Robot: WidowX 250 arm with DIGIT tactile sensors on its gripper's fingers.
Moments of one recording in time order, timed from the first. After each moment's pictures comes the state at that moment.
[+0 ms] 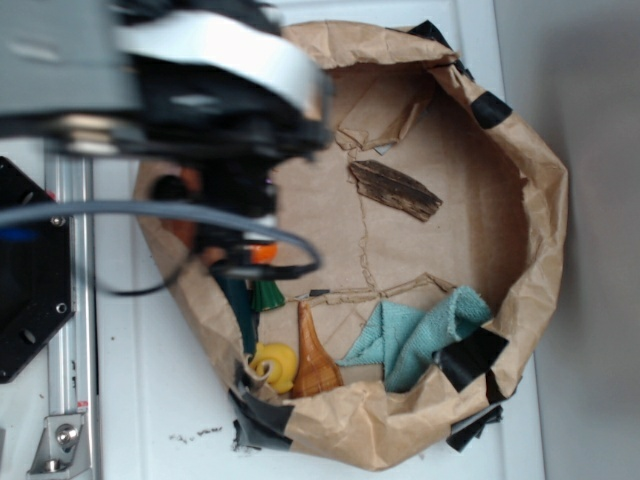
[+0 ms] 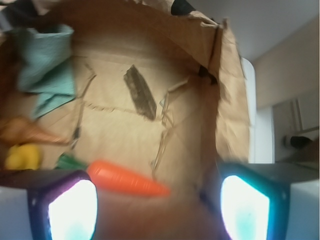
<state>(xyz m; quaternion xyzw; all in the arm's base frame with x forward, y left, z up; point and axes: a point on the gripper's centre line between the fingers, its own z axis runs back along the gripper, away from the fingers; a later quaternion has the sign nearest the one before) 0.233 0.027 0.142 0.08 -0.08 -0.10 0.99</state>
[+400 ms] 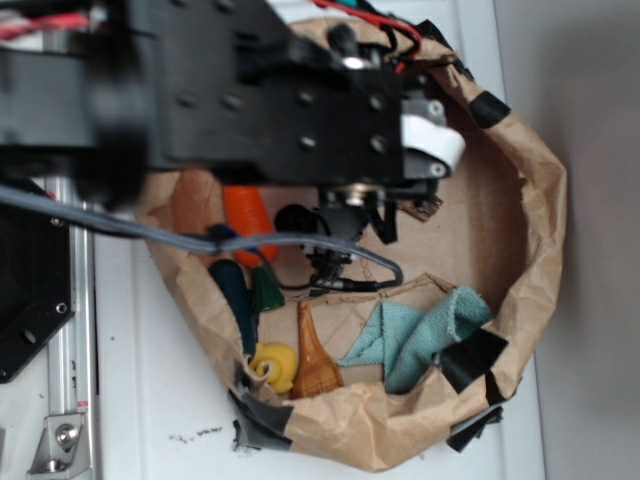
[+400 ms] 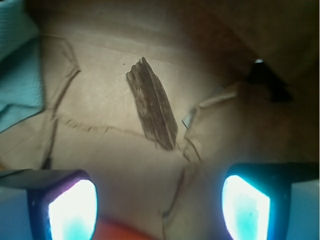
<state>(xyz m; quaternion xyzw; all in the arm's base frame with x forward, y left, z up) 0.272 0.020 0.075 0.07 -0.03 -0.13 0.99</state>
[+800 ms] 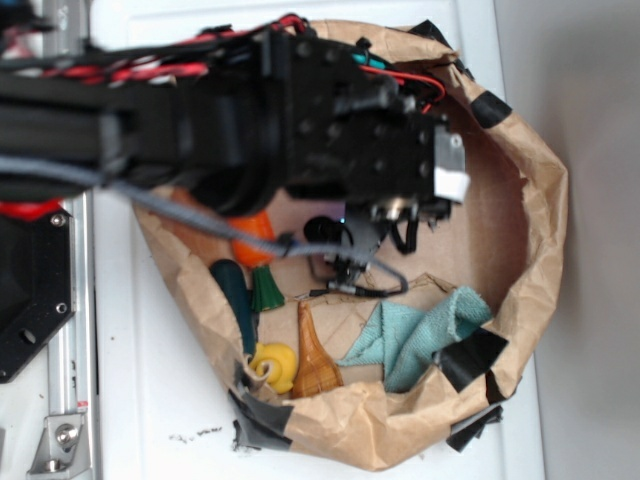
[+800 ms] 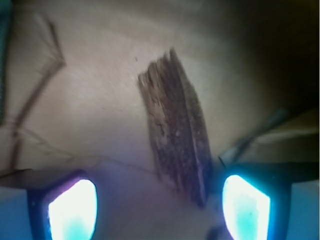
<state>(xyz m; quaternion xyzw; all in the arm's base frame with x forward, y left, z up) 0.289 0.026 0.031 0.05 -0.03 -0.16 0.99</state>
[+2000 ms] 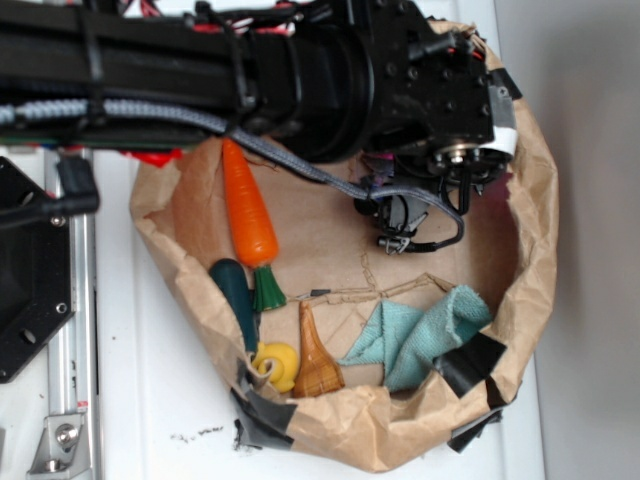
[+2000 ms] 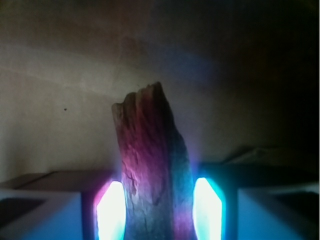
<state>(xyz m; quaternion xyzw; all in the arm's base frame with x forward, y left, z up) 0.320 0.035 0.015 0.04 -0.04 -0.16 0.99</state>
